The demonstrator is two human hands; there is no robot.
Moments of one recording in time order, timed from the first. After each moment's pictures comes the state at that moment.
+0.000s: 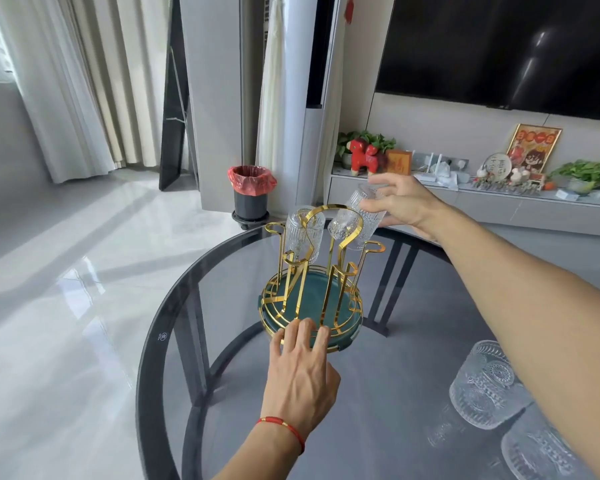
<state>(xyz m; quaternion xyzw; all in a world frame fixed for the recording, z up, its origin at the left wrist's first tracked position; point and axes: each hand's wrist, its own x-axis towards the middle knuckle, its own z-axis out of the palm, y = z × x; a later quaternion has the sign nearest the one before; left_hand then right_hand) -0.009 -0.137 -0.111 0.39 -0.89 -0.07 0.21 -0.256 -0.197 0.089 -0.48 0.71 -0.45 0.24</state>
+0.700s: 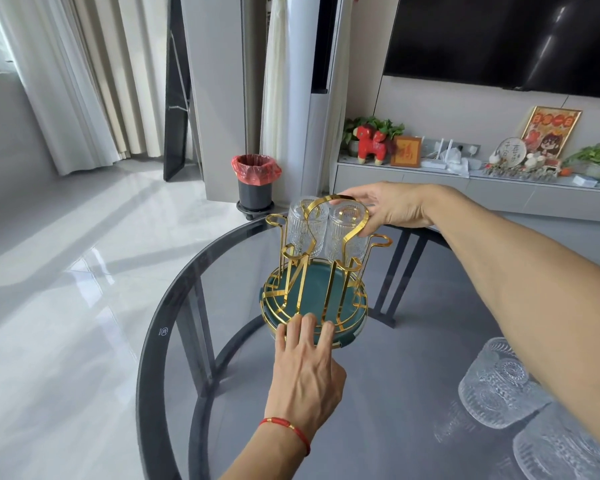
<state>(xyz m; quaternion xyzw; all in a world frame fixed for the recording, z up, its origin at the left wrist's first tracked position) -0.013 -0.136 -0.114 0.39 -0.89 -0.06 0.23 -0.268 -0.229 0.078 -0.59 0.66 -0.22 0.40</state>
